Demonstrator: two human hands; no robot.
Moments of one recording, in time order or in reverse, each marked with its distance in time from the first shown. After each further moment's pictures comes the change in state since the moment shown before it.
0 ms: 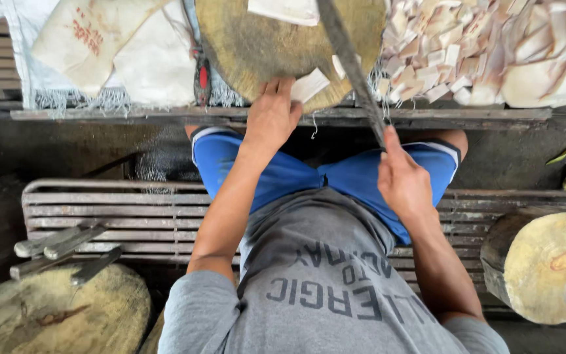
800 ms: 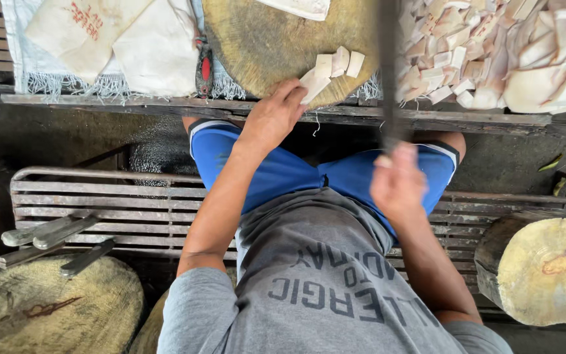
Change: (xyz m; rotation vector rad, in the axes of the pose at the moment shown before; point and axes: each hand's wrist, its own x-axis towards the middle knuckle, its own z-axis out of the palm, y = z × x) left_hand -0.009 -0.018 0.001 -0.009 -0.001 0.284; right_hand 0.005 -0.016 0.014 0.011 0.209 -0.051
